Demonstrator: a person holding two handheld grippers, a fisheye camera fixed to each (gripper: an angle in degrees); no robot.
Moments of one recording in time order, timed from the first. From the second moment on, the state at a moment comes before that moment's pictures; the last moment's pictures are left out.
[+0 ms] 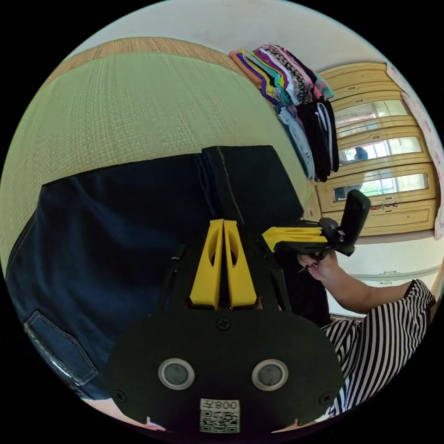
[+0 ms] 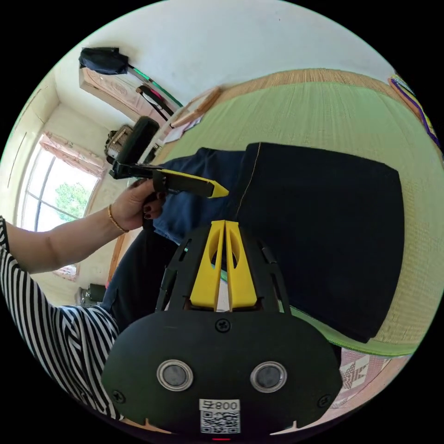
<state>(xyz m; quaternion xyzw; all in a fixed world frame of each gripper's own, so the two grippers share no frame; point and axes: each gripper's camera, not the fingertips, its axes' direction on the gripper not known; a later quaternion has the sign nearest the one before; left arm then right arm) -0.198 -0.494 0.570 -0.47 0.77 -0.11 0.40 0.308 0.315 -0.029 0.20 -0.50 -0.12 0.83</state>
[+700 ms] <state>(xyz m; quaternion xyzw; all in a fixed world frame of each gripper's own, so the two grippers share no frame) -0.158 -0.532 0.538 -0.44 0.75 -0.12 0.48 0.329 0.326 0.005 0.19 -0.51 -0.12 0.83</state>
